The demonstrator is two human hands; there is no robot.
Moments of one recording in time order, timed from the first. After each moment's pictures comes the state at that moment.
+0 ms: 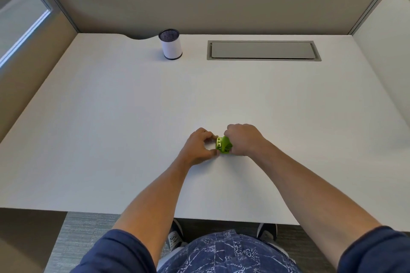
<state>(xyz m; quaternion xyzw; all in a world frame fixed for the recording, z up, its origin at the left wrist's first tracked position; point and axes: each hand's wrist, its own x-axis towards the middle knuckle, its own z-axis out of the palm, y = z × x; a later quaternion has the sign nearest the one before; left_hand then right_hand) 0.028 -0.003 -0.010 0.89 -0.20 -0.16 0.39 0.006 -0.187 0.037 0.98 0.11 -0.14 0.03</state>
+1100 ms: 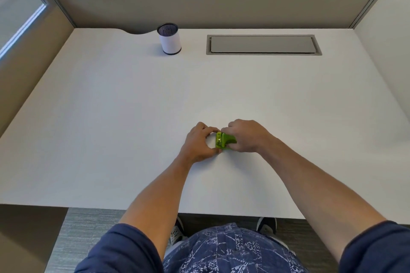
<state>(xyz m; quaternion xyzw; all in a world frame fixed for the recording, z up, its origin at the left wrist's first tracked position) 0.021 -0.007 -0.008 0.90 -0.19 -0.14 0.36 -0.005 -0.207 0.033 0.98 0.19 -0.09 -0.06</state>
